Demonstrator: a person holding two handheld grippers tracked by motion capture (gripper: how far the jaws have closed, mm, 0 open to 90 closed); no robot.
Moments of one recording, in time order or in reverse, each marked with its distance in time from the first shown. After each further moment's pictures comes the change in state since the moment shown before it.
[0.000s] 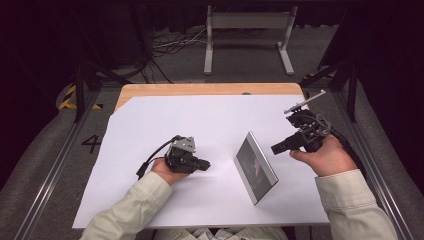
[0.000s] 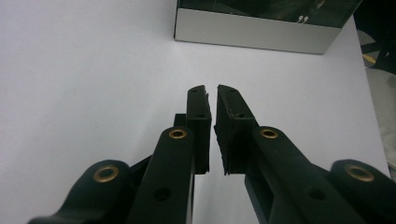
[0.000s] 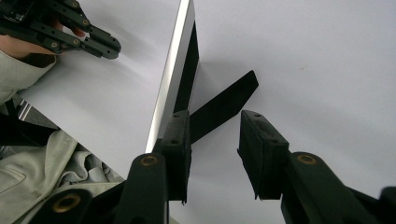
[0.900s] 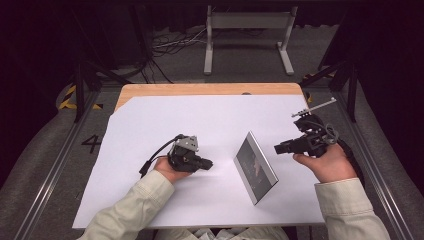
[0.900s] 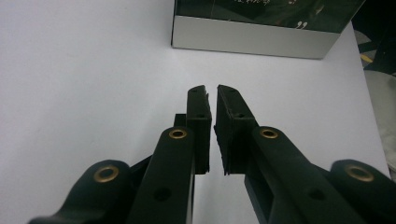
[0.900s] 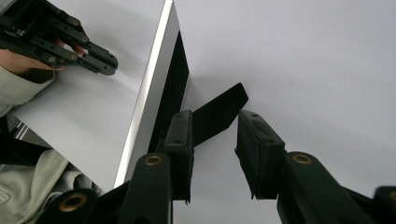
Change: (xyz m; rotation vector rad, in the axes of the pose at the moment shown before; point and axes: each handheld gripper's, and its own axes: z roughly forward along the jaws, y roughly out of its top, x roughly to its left) left arm 0.002 0.006 0.005 0.002 -0.015 0.006; right arm -0.012 -0.019 0.003 -0.120 -0.001 0.007
